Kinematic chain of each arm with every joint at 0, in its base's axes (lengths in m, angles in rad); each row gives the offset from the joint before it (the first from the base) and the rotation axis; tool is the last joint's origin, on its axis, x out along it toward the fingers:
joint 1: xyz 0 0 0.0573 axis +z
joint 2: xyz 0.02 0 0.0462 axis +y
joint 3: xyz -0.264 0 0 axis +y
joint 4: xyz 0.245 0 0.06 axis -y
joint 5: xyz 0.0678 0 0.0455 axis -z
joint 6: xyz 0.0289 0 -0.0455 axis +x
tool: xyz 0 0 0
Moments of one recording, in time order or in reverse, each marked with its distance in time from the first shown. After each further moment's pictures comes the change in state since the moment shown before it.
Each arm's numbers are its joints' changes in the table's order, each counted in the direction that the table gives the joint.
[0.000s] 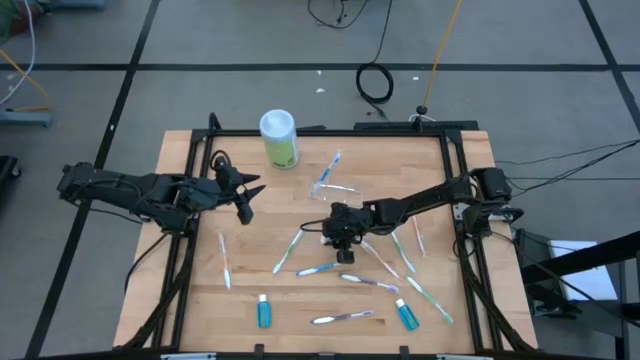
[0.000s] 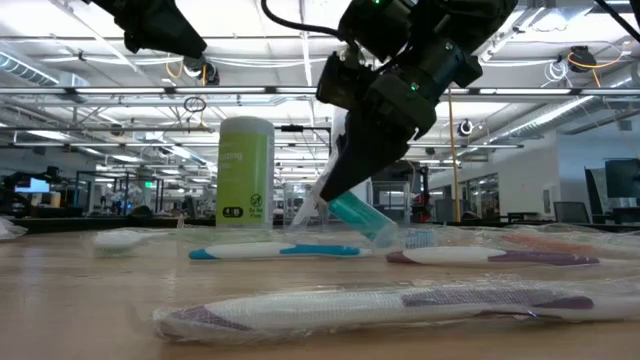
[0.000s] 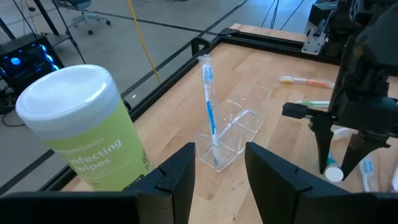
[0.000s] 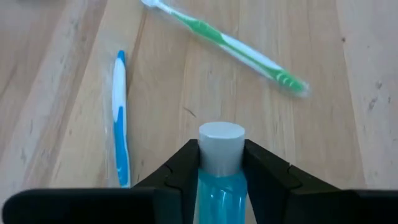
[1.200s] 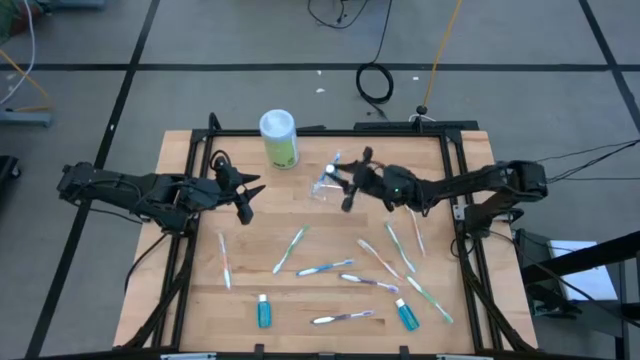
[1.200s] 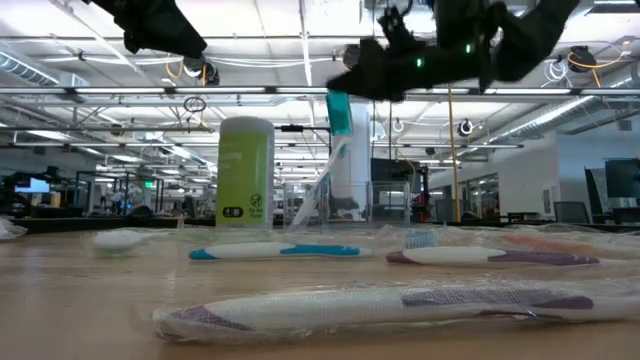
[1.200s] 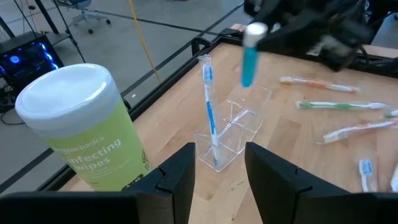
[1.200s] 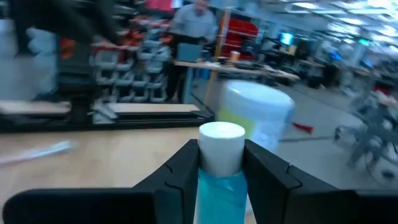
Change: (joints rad) left arm 0.001 0.000 0.000 0.001 0.000 -0.012; right arm -0.227 -0.281 0.373 0.936 0.341 -0.182
